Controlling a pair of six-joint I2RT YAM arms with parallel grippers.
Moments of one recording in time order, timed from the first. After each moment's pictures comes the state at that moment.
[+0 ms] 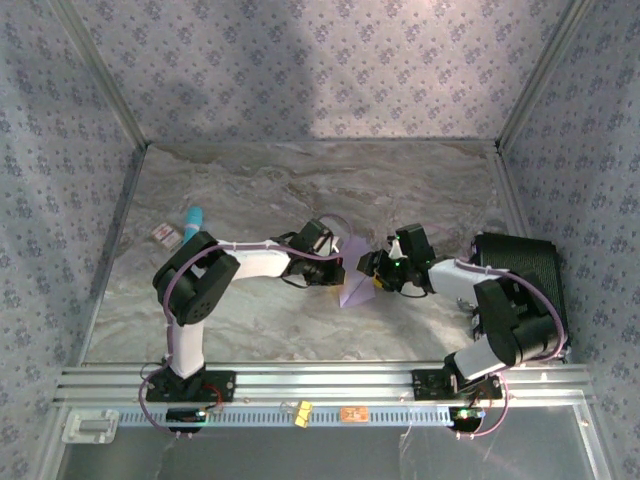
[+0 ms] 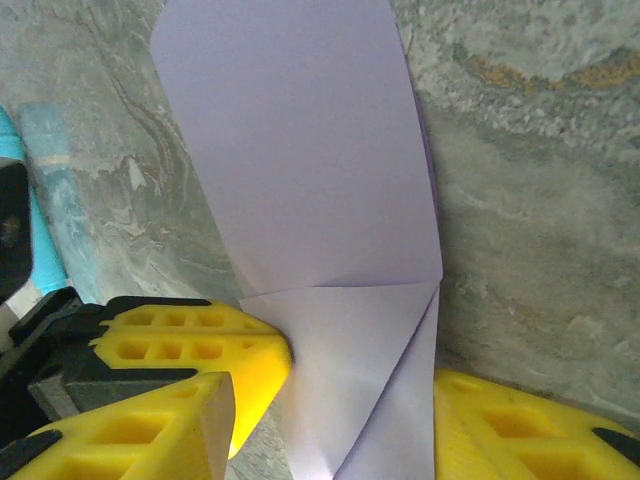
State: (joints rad) left arm -0.80 1.92 1.06 -0.14 0.41 -0.68; right arm 0.37 1.49 0.58 0.00 -0.52 0.87
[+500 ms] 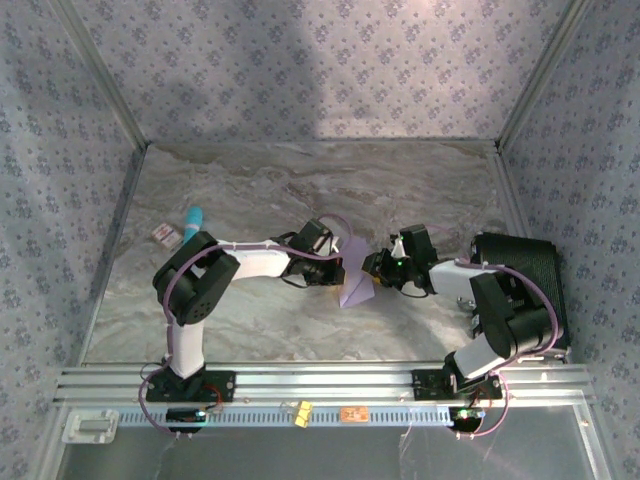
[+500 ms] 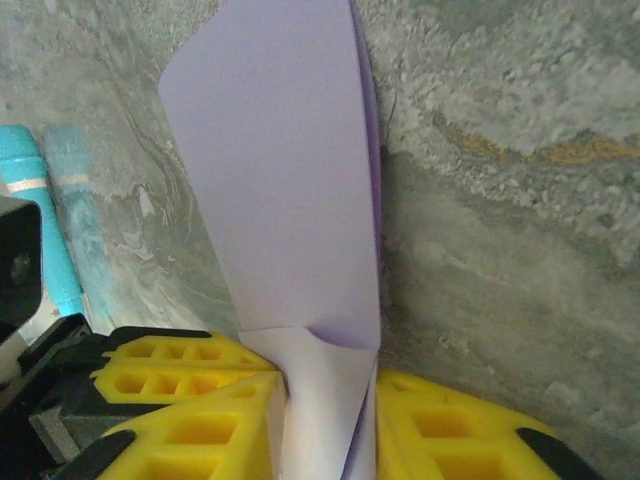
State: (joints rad) left arm -0.80 1.92 1.06 -0.13 0.41 -0.68; right arm 0.34 1.53 0.55 0.12 -0.54 0.87
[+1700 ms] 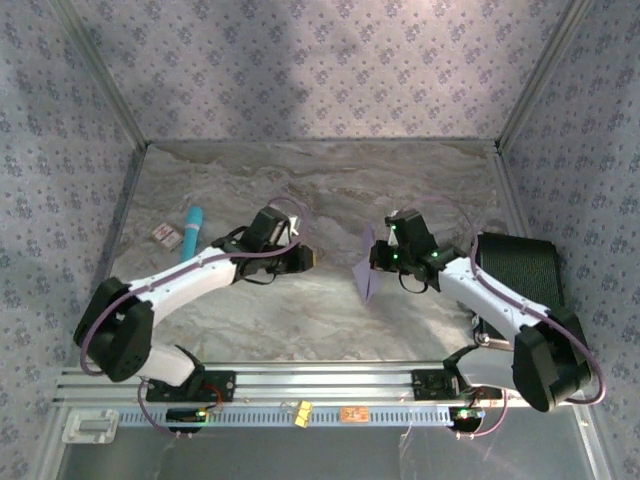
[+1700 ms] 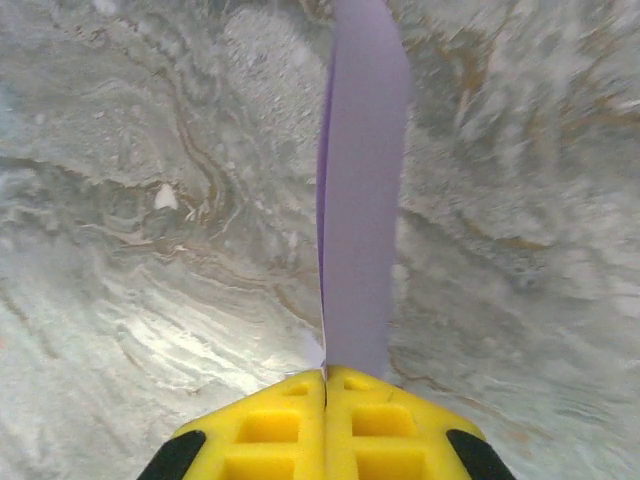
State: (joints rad) left arm -0.68 1.41 0.89 -0.36 0.24 -0.69; right arm 0.51 1.24 0.79 -0.42 -0.10 0.57
